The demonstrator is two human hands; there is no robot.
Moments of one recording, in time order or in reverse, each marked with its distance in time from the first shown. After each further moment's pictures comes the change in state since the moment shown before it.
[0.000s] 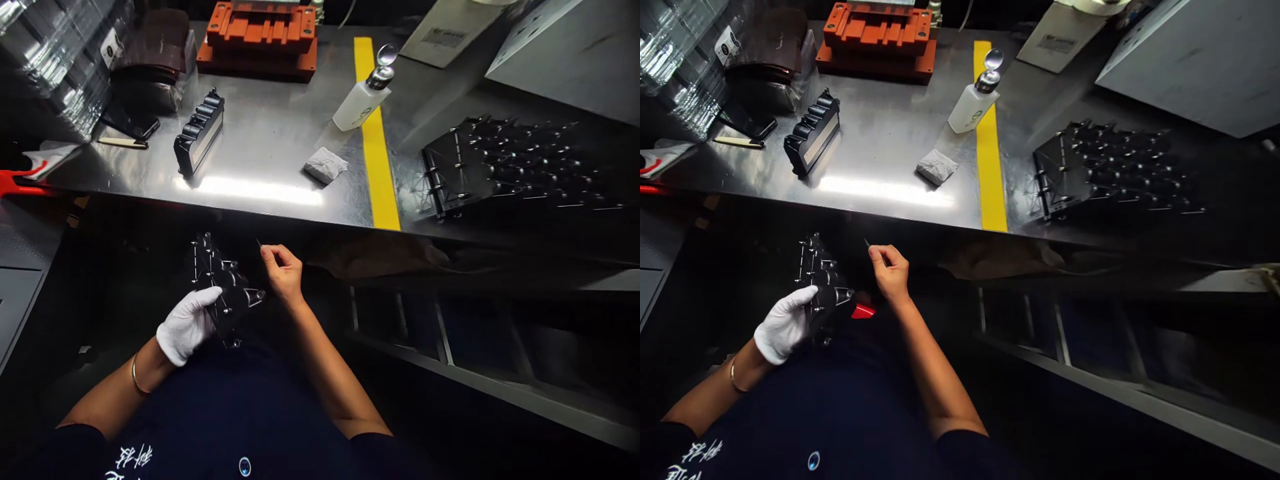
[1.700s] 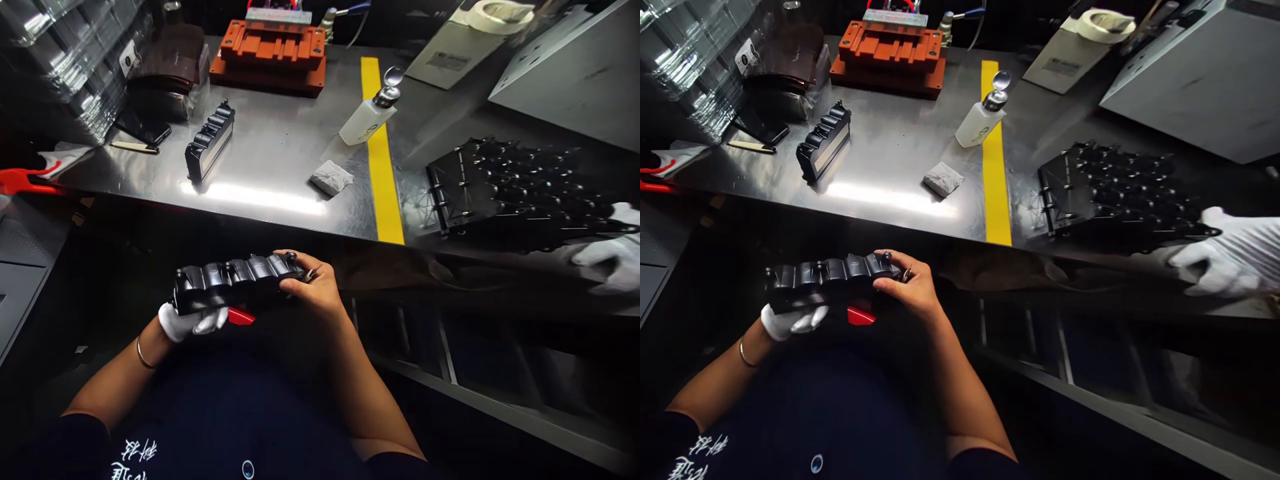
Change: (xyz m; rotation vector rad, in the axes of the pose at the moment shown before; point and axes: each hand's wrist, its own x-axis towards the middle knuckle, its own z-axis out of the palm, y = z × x) left_hand 0.020 0.024 -0.026 0.311 -0.177 0.093; right_hand 0.026 -0.032 -0.048 0.223 -0.378 0.198
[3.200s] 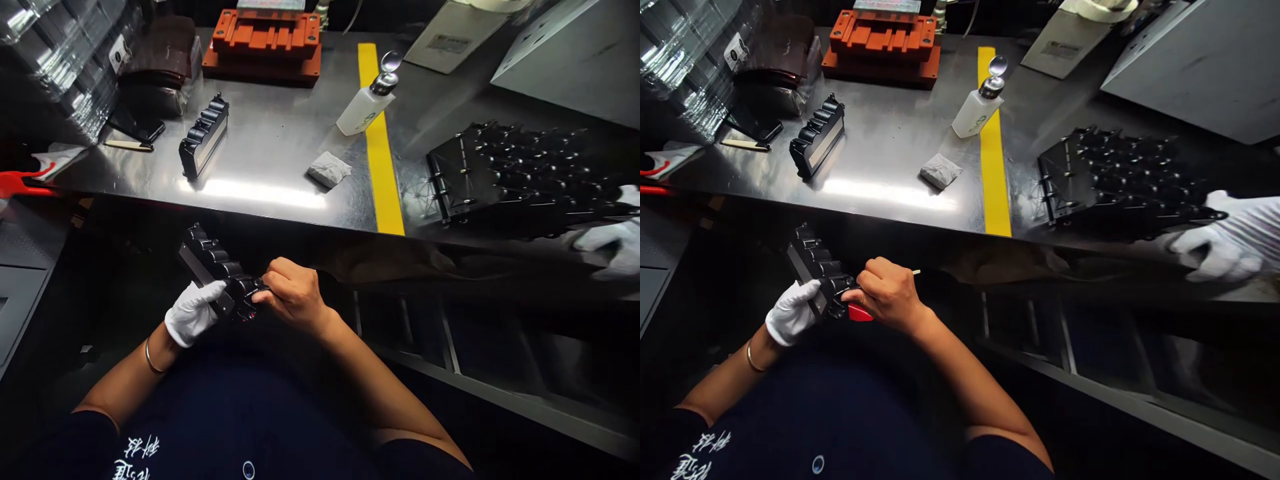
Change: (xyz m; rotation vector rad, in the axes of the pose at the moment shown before) left_hand -0.003 -0.019 0.024 -0.028 -0.027 0.212; right_hand -0.008 -0.023 0.025 -0.817 -0.079 -0.764
